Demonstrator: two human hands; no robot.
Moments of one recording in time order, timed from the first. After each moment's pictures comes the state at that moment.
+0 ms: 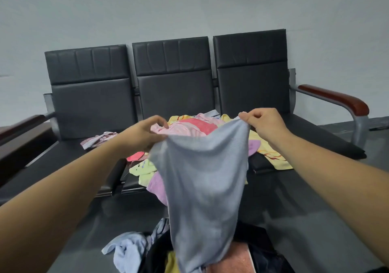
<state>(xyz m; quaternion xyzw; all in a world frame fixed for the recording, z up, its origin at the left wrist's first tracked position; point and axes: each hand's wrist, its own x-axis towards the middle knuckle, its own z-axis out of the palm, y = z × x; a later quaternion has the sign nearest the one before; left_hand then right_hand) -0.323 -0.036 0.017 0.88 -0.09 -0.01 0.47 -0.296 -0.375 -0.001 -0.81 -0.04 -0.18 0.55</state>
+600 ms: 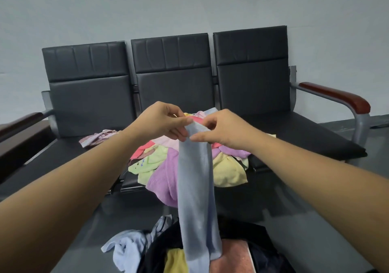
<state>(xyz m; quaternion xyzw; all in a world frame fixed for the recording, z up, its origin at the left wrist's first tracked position) -0.343 -0.093 0.052 0.87 -0.16 0.03 0.46 -0.344 -0.297 0.027 -0.89 -0.26 -0.05 0.36</state>
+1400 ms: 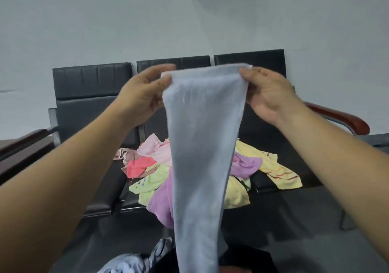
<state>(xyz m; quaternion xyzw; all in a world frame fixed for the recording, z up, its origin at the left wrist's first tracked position) -0.333 -0.075 0.136 0.66 -0.24 0.11 0.71 -0.321 -0.351 0.122 -0.53 -0.19 -0.11 0.82</state>
